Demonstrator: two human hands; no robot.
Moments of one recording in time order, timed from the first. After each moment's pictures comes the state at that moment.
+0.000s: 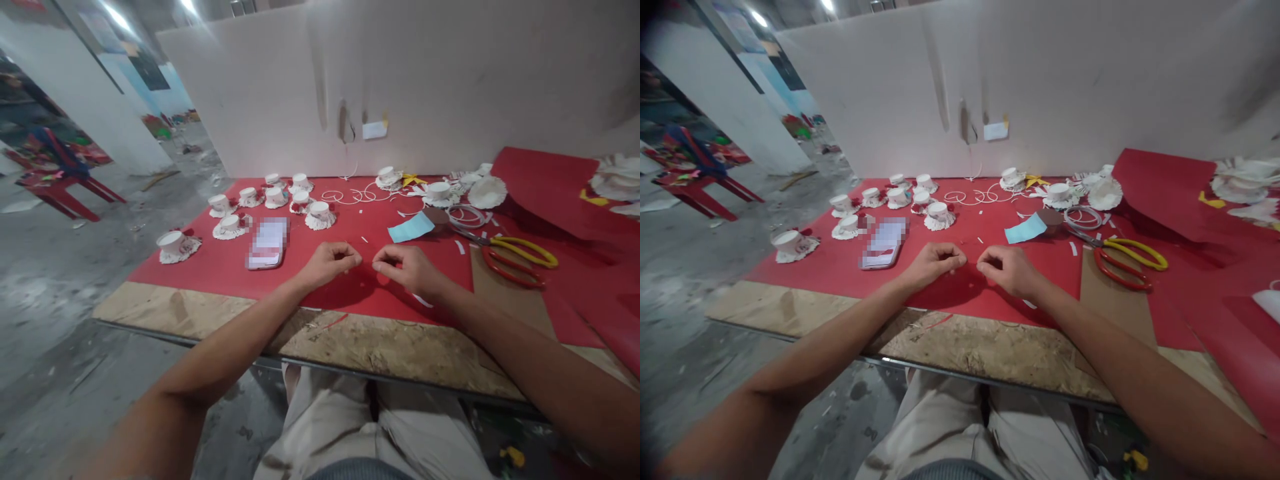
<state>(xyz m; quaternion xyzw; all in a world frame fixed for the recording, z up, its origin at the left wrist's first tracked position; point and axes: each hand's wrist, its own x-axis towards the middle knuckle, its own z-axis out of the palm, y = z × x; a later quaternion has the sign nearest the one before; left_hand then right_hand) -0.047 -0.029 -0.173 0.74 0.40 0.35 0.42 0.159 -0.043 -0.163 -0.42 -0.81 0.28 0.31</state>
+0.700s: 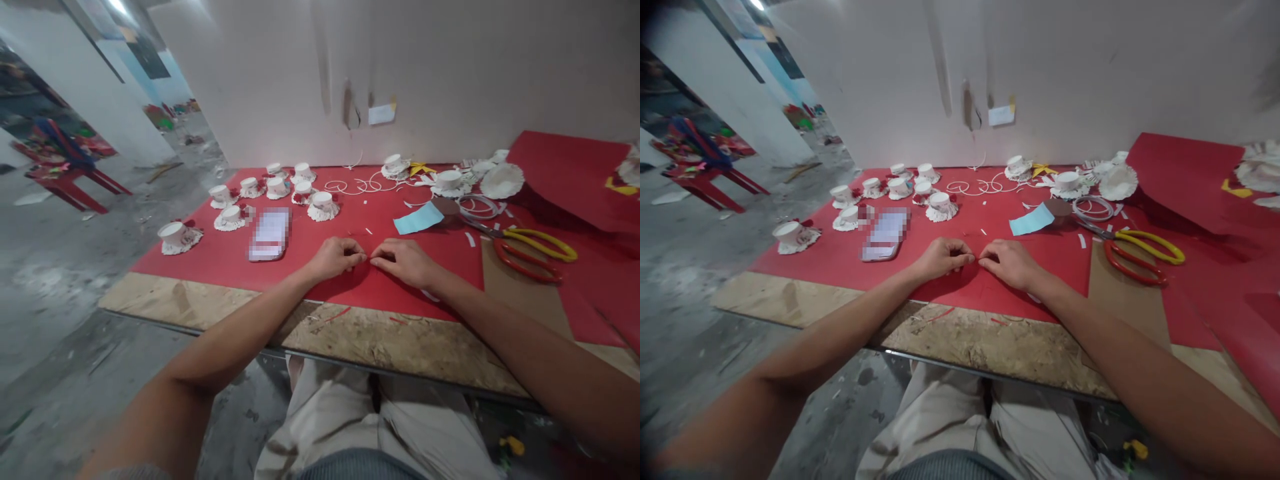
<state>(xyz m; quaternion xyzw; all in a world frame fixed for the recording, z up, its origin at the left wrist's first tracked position) -0.042 -0.016 -0.193 0.77 0.44 0.28 0.36 0.156 -0.021 -0.184 -0.43 -0.87 0.13 0.20</state>
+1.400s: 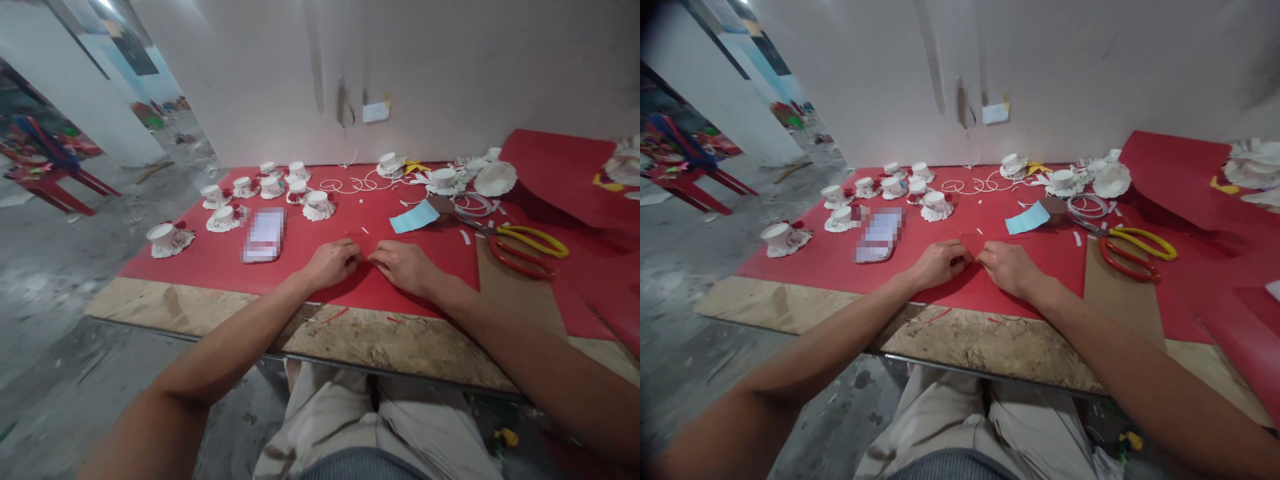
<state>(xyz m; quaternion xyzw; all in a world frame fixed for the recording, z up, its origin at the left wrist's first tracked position) -0.041 -0.019 -0.198 0.90 0.37 0.24 0.08 0.158 -0.033 -0.187 -0.39 -0.91 -0.03 0.13</state>
